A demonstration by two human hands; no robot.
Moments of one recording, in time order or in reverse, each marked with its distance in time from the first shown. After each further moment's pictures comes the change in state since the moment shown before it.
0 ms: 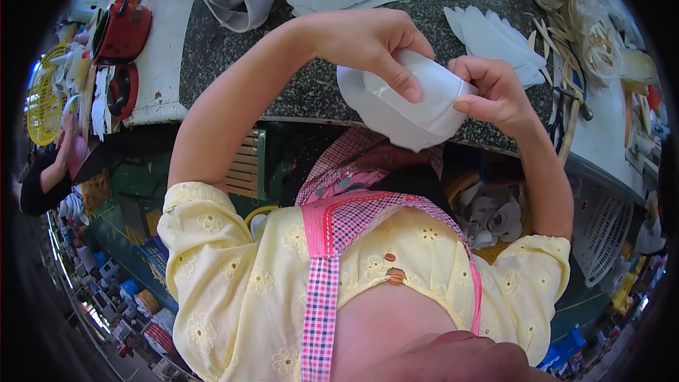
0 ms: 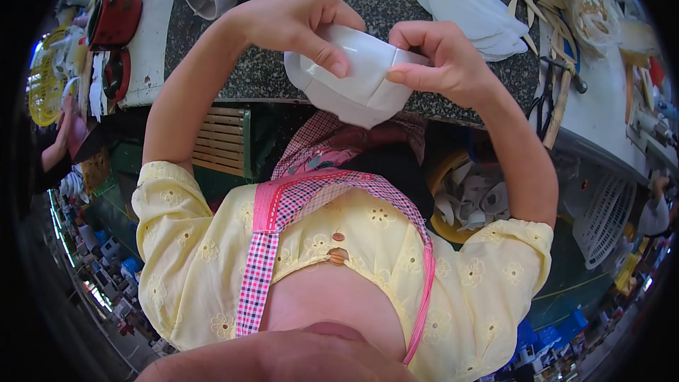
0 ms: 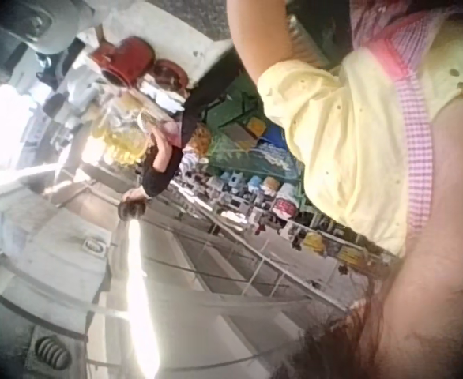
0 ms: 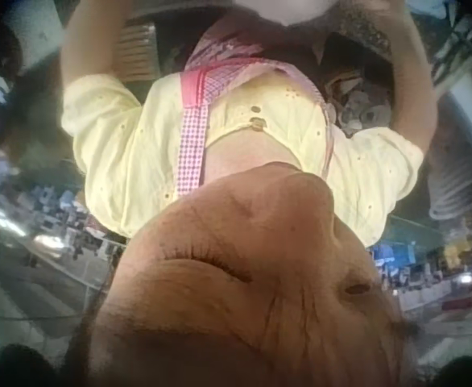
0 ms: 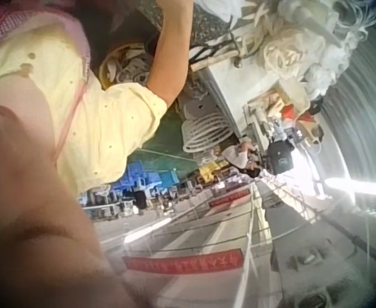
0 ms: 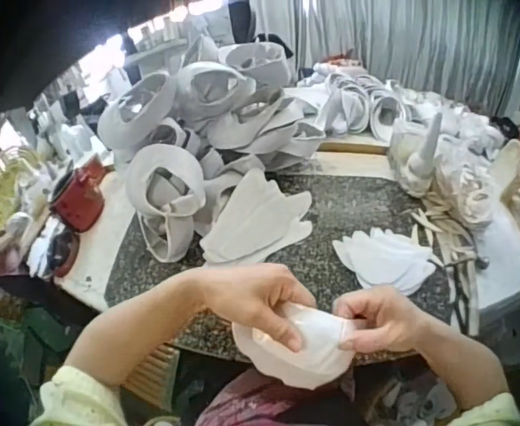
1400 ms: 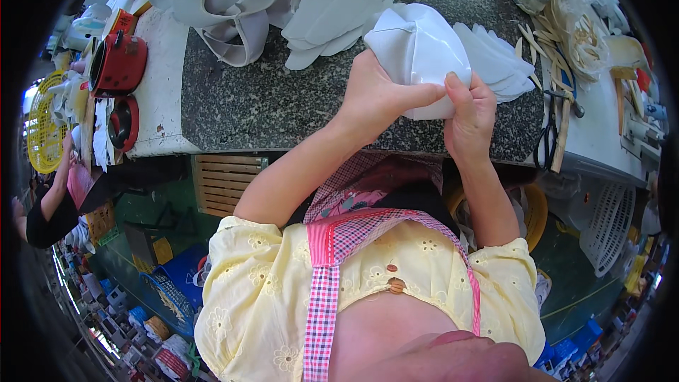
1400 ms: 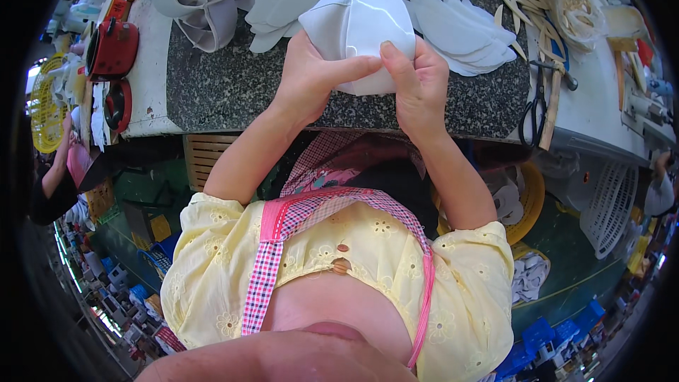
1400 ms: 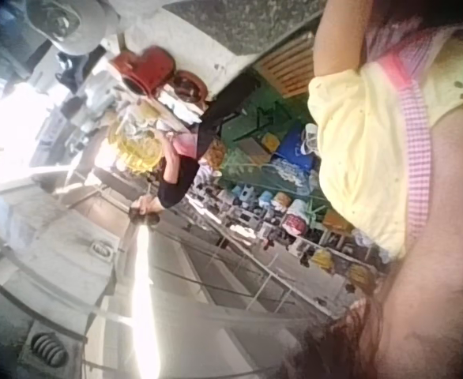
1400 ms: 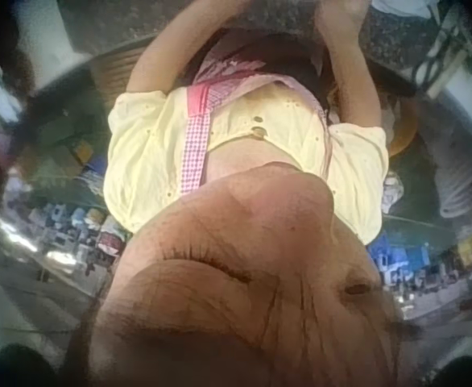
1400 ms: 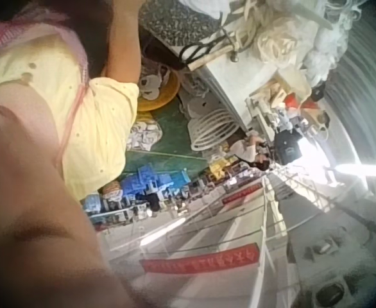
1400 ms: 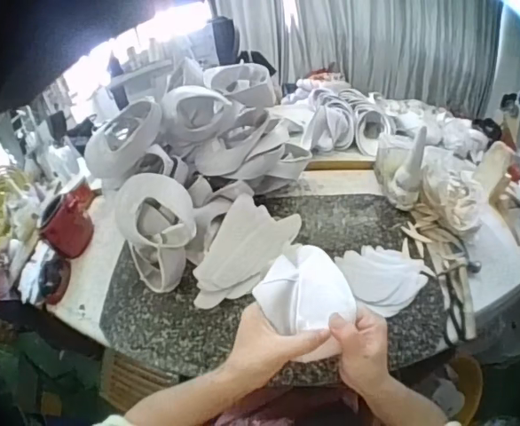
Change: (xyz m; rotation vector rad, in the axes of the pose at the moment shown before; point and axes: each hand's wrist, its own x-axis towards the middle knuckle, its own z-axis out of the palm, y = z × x) left_hand 0.024 -0.008 0.064 -0.620 0.909 0.196; right_hand 0.020 0.023 0.060 0.489 0.826 -0.258
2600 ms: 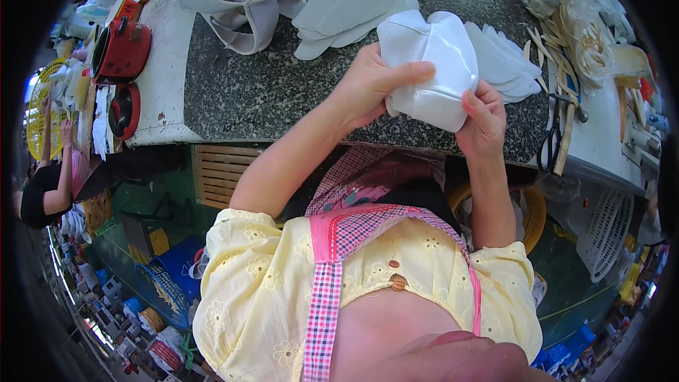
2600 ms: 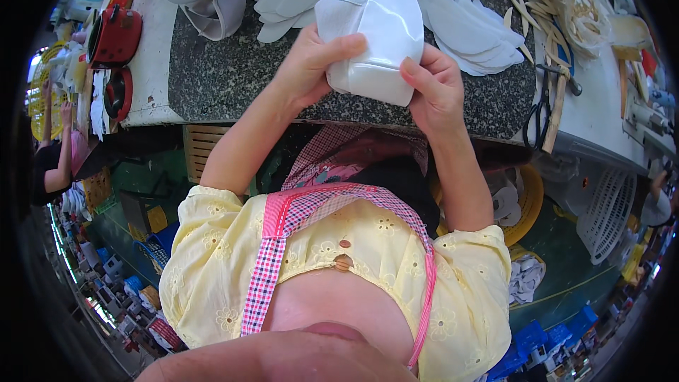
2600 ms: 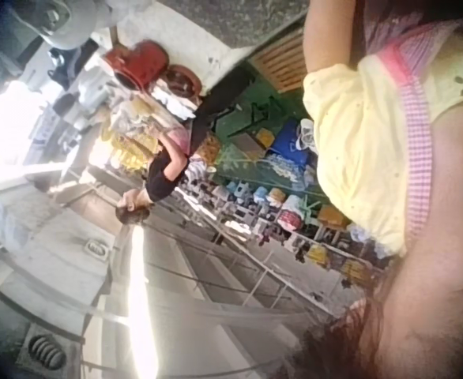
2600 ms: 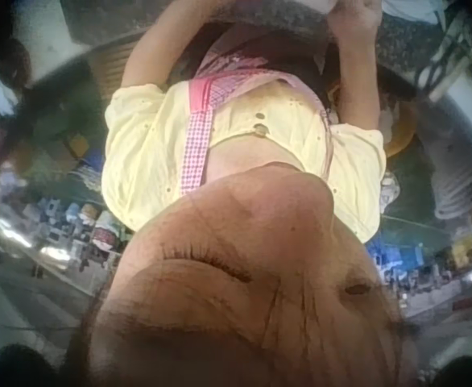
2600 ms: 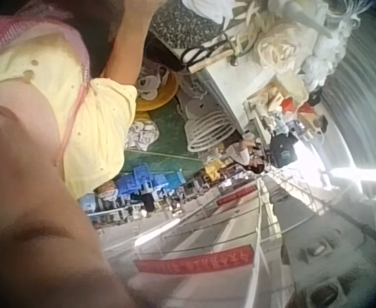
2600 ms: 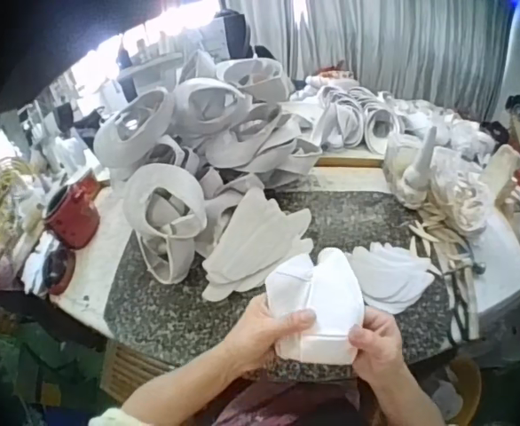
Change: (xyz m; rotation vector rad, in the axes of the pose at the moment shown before) left_hand 0.003 -0.012 -0.024 -0.396 -0.088 -0.157; right_hand -0.001 0.002 -0.022 0.308 -0.204 0.129
